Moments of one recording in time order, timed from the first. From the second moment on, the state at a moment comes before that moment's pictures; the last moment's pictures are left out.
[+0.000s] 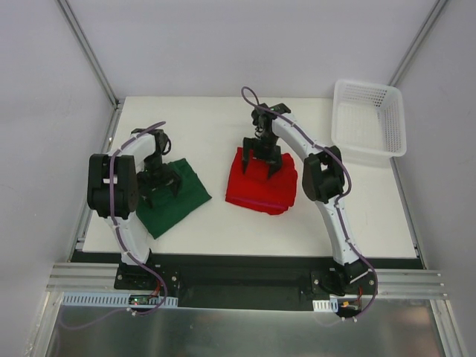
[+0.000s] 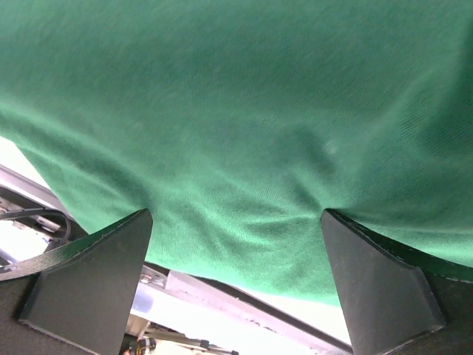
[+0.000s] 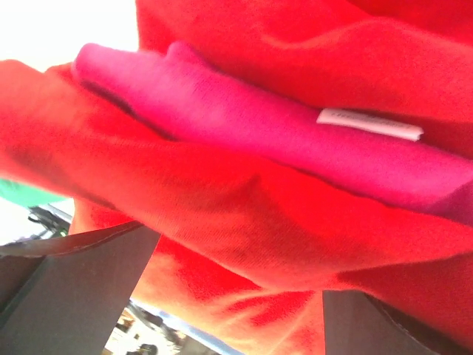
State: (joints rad) left arm -0.05 1.90 1.31 -1.21 -0.12 -0.80; right arm 0.51 2.45 2.26 -1.37 -0.25 0.53
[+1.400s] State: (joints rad) left arm -0.25 1.80 1.23 -1.20 -0.03 -0.79; right arm 0.61 2.45 2.35 -0.95 0.07 0.37
